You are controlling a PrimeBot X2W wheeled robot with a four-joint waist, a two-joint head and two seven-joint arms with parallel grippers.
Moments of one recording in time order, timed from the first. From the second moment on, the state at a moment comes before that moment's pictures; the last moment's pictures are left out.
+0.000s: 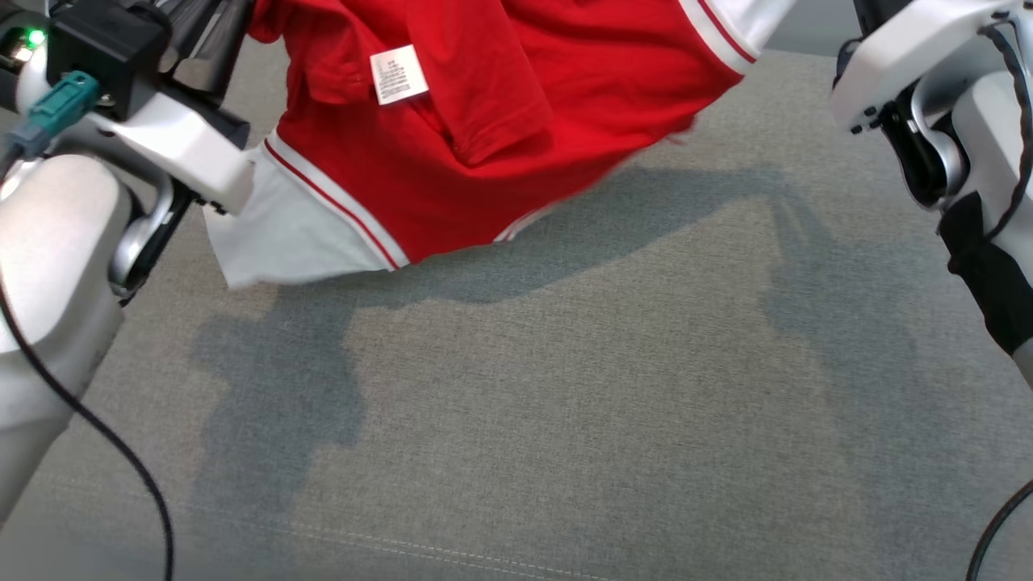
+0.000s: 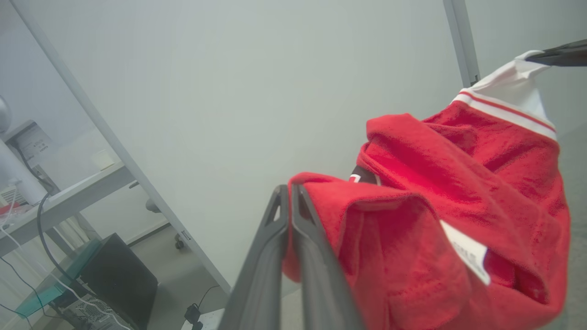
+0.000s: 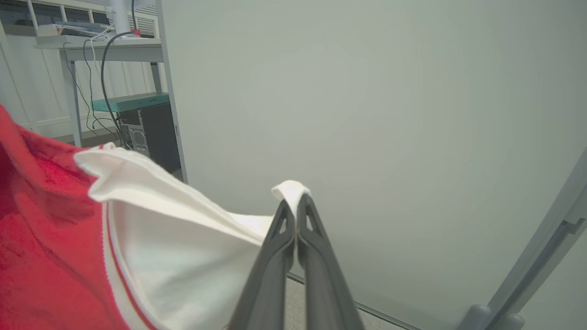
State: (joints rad) left arm -1.04 0.52 -0.78 0.46 -0.55 0.01 -0.26; right arm -1.26 -0.26 0.71 1.04 0.63 0.13 -0.25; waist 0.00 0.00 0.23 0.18
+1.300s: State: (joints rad) left arm -0.48 0.12 -0.72 0.46 -0.39 -0.04 -0.26; right arm -0.91 -0.33 0.75 0.97 0.74 0.13 -0.19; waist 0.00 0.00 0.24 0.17
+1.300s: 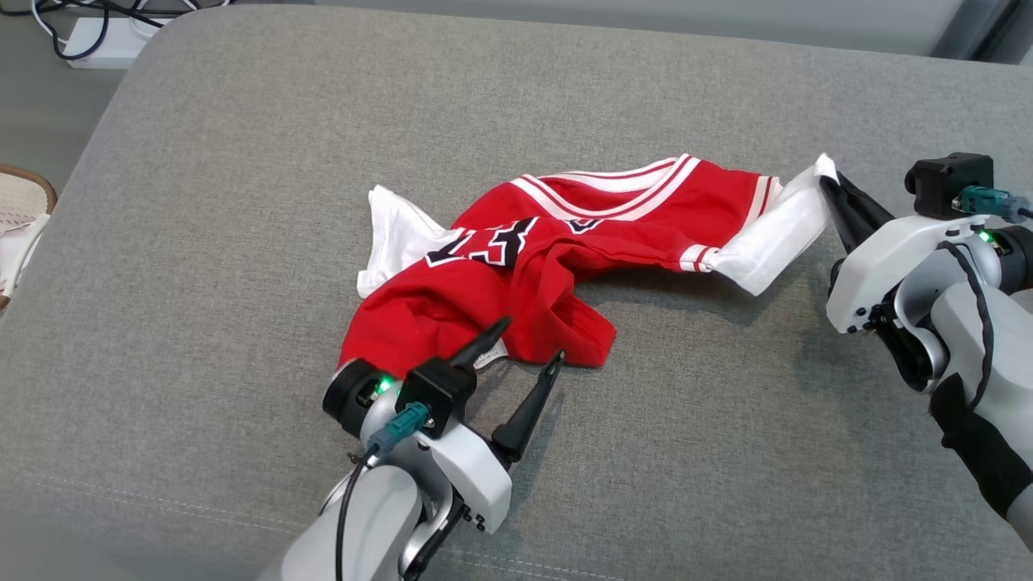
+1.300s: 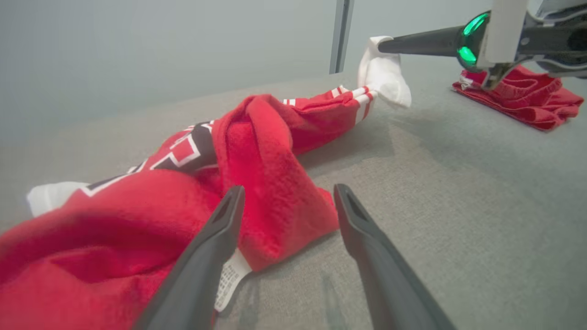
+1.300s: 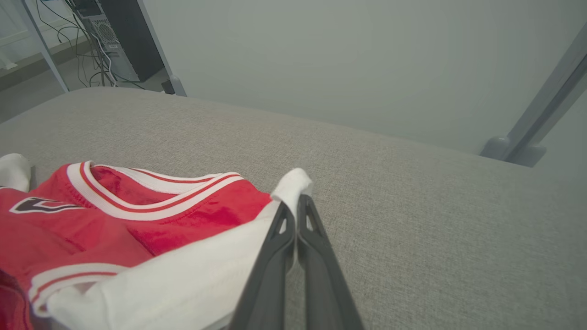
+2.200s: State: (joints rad) left arm -0.60 0.04 -0.75 0.73 -0.57 0.00 -0.25; right arm -0.92 -0.28 0.75 0.98 0.72 0.13 -0.19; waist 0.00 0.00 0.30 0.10
